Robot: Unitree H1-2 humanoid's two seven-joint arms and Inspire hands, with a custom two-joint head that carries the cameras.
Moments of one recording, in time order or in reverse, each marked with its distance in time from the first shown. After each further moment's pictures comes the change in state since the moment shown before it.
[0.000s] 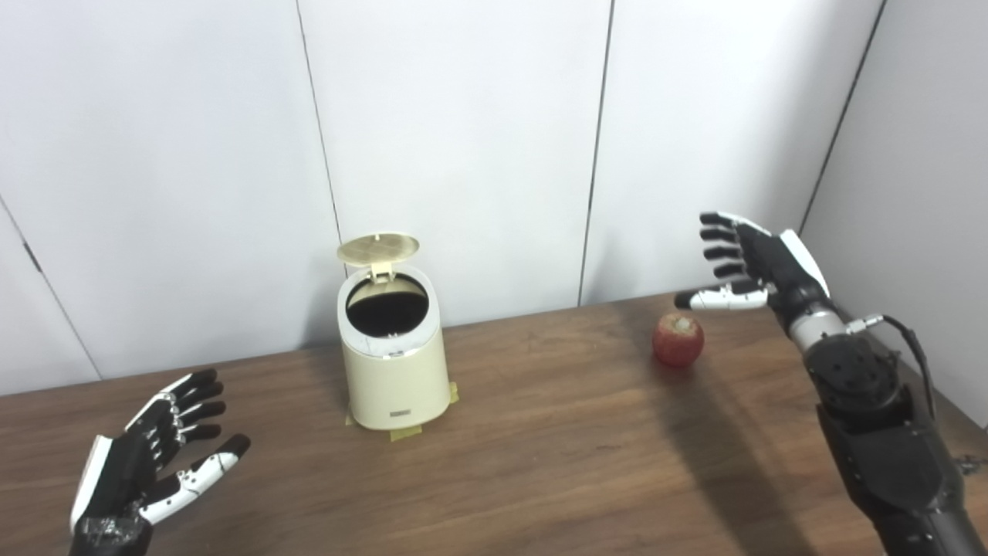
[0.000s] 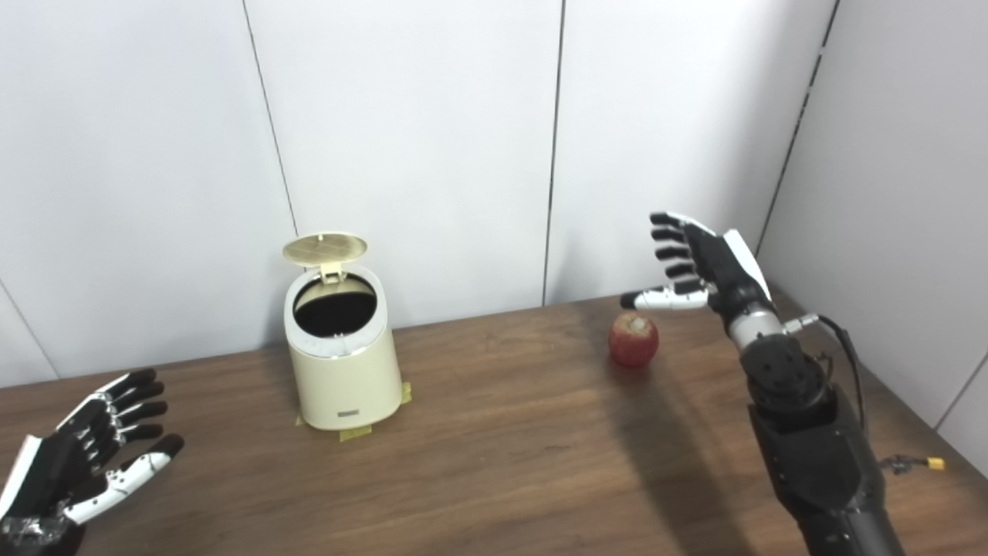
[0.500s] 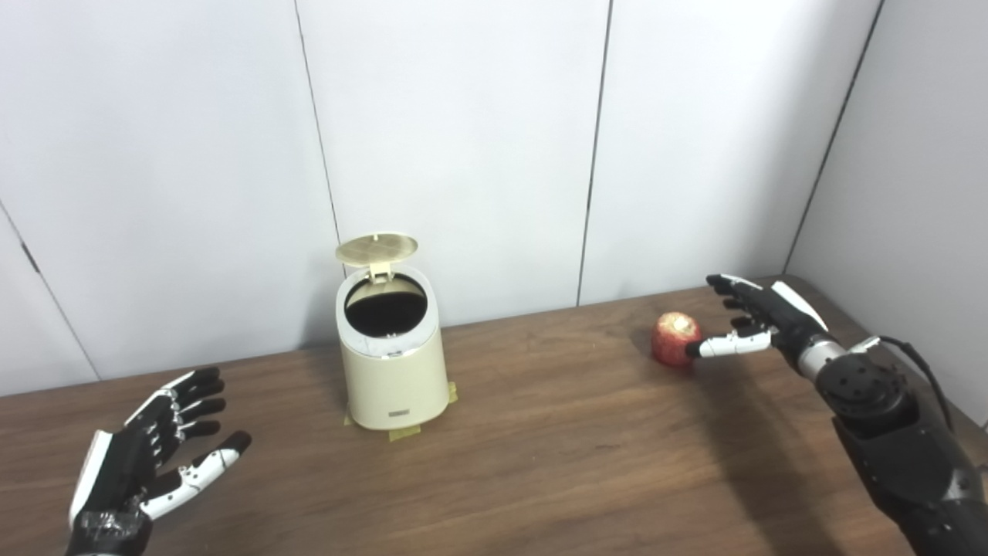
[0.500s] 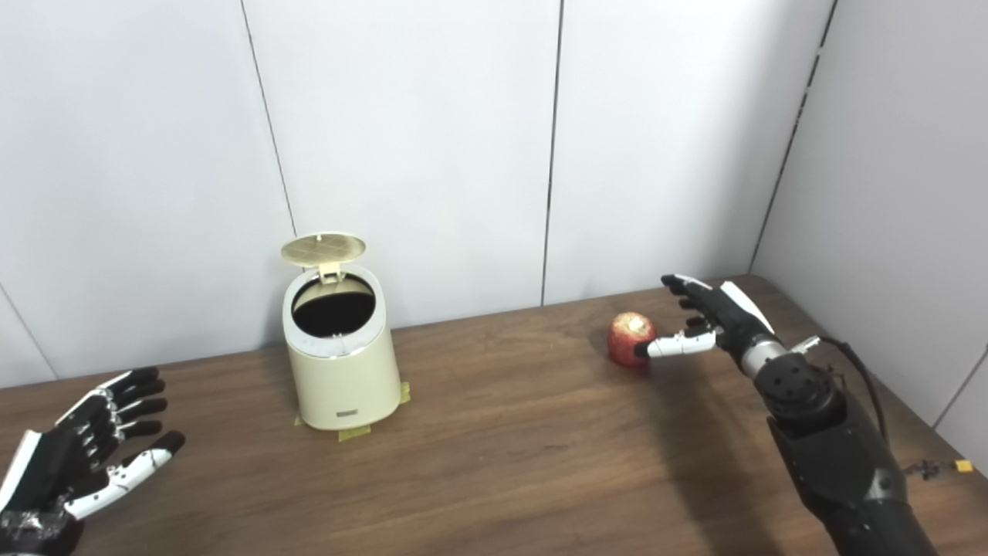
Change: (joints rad) left arm 0.000 -0.001 -0.002 -0.052 0.009 0.071 0.001; right arm -0.003 -0.075 0.102 0.185 -0.001 0.024 0.121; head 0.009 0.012
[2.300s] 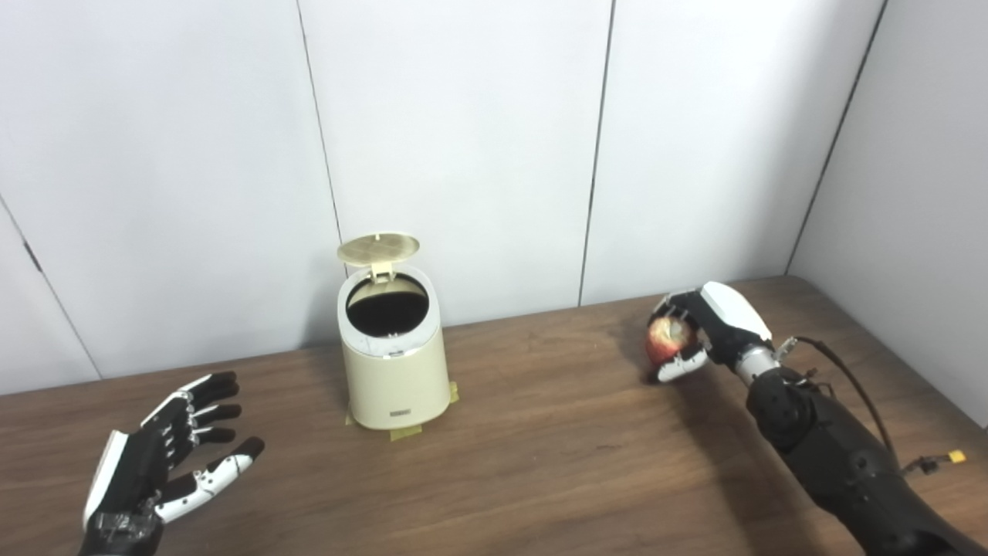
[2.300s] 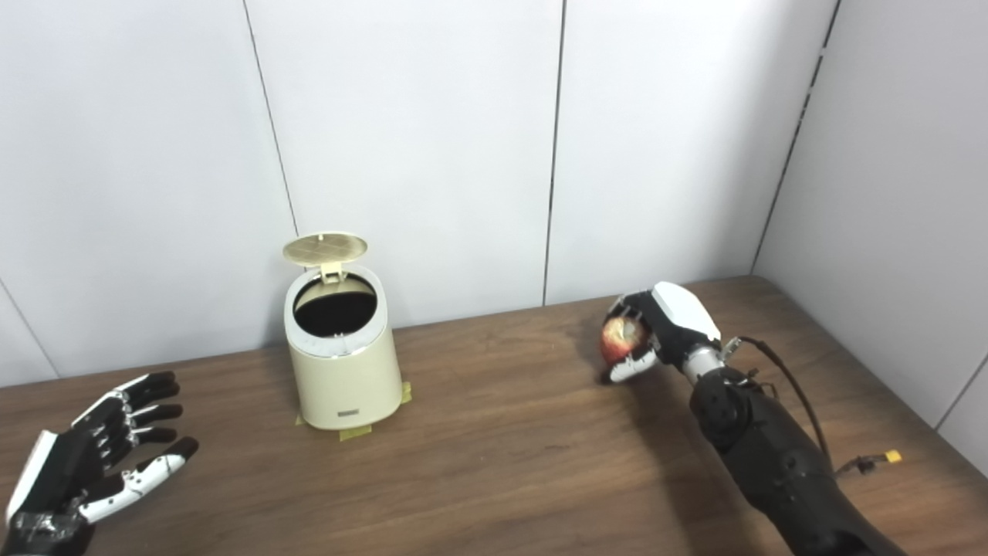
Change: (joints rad) left arm 0.013 -0.007 -0.021 -0.021 0.028 0.005 -0.011; right arm -0.102 0.071 0.210 0.235 -0.336 -0.387 -0.367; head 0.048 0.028
